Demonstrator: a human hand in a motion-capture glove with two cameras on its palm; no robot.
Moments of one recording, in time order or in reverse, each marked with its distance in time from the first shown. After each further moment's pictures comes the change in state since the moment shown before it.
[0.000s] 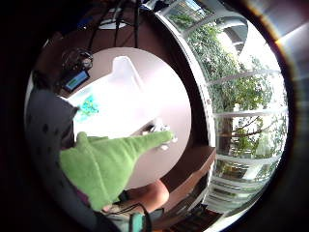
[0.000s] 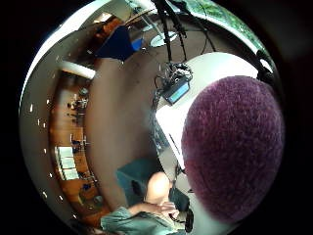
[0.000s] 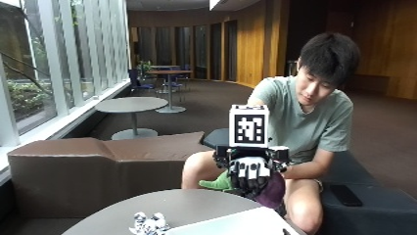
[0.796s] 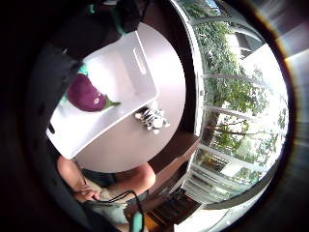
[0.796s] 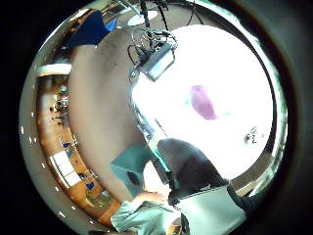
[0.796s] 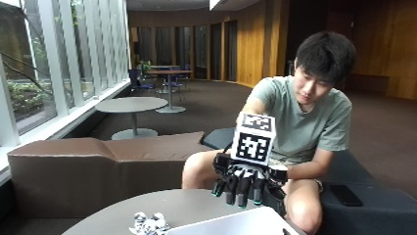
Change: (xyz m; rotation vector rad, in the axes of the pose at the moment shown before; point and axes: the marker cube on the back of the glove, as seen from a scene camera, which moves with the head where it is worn) arm 0.003 0.012 0.025 -0.292 0.169 0.006
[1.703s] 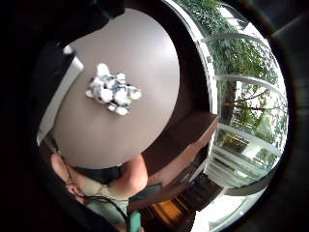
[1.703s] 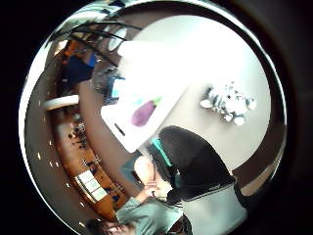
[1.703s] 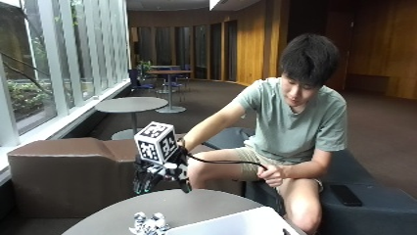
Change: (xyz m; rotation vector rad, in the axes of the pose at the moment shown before) arm 0.242 0.083 0.104 -0.106 -0.190 0.290
